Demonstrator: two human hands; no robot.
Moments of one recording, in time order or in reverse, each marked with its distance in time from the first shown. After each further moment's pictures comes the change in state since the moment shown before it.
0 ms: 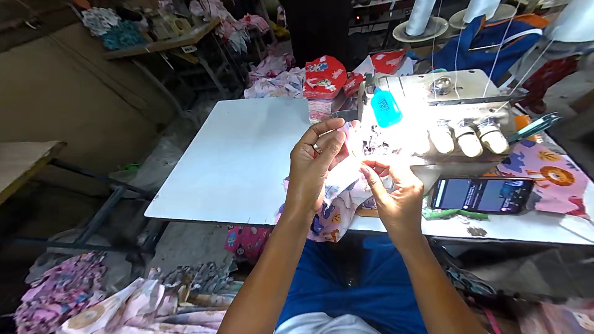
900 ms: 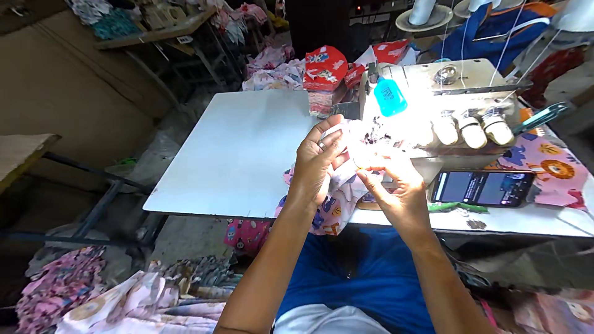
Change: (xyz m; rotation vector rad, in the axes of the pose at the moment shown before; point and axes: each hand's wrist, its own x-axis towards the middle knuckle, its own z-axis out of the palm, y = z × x) left_hand 0.005 -0.010 -0.004 -0.082 0.032 -0.188; right_hand -0.006 0.000 -0.012 0.024 -0.150 0.043
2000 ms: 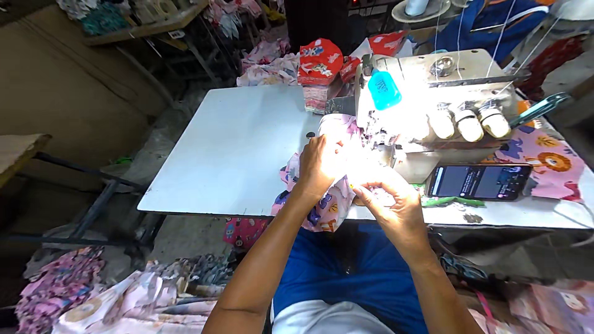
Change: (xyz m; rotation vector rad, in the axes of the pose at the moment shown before) left_hand 0.031 -0.028 -0.012 1.366 -0.106 0.306; right_hand -0.032 -0.002 -0.001 0.044 -0.010 0.102
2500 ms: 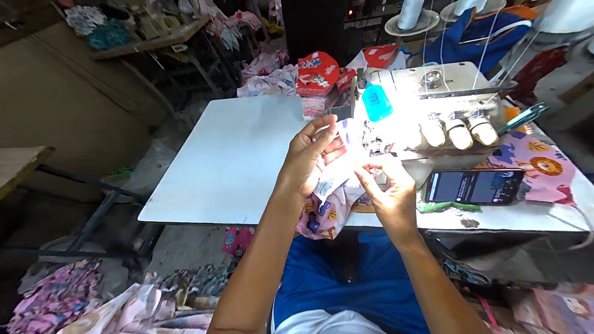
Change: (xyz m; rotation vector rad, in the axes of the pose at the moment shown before) left_hand -0.001 0.019 -0.038 -1.317 -0.029 -0.302; right_hand 0.031 0.000 0.010 0.016 0.138 -0.018
